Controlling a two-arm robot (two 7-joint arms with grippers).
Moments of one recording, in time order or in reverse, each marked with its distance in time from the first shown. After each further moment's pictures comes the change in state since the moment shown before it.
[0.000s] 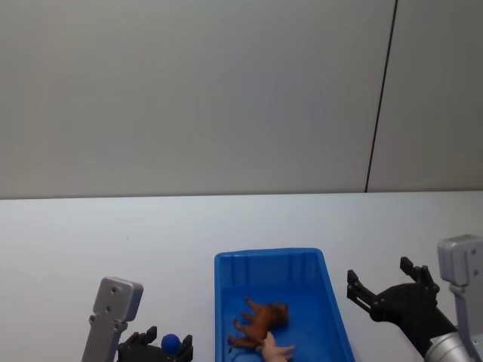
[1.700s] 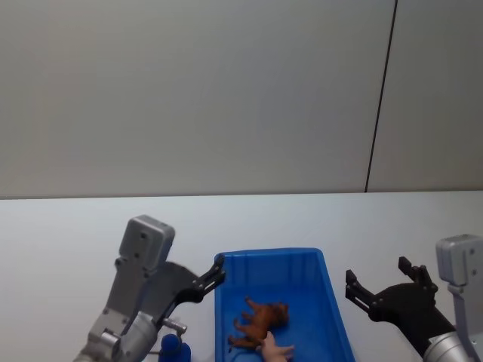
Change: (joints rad) left arm -0.115 -0.045 0.039 -0.047 0.222 -0.156 0.003; right arm 0.002 -0.002 -0.001 0.002 -0.001 0.000 0.005
